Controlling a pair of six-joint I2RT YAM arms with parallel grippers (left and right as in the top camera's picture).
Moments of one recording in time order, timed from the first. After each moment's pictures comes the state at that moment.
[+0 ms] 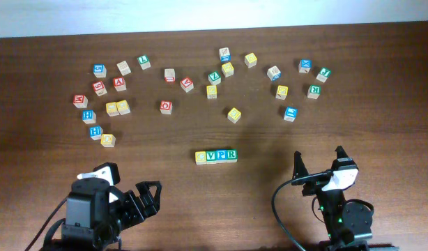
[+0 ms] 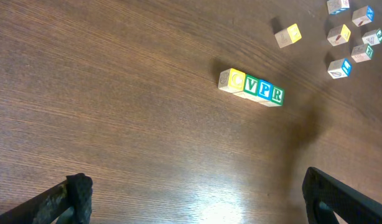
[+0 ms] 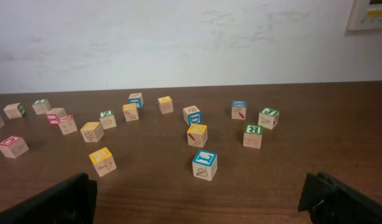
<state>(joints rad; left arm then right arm) -0.18 0.60 0.88 -1.21 0.13 -0.60 0.08 0.01 0.01 -0.07 -0.02 0.09</state>
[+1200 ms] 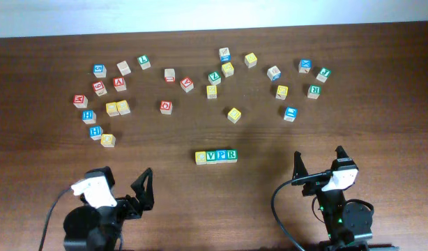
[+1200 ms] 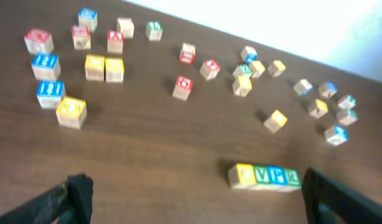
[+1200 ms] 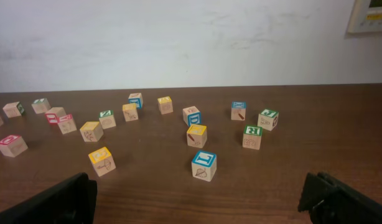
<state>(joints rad) -0.05 0.24 0.52 -0.71 0.10 -0.33 0.08 0.01 0.01 -0.07 -0.02 0.08</state>
